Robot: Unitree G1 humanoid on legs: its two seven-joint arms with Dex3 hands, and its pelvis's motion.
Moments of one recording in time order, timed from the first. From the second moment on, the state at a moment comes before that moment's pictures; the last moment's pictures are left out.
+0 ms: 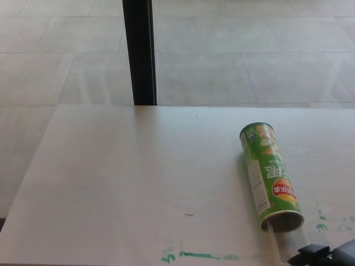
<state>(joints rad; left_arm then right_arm) 0.17 0.57 0.45 1.09 -0.22 -0.15 -0.33 0.14 -0.86 0.23 -0.15 -0.70 -0.24 0.23</state>
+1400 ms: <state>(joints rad) 0.16 0.58 0.44 1.10 -0.22 -0.15 -0.33 0.29 -0.89 0.15 -0.27 -0.66 -0.23 0.26</state>
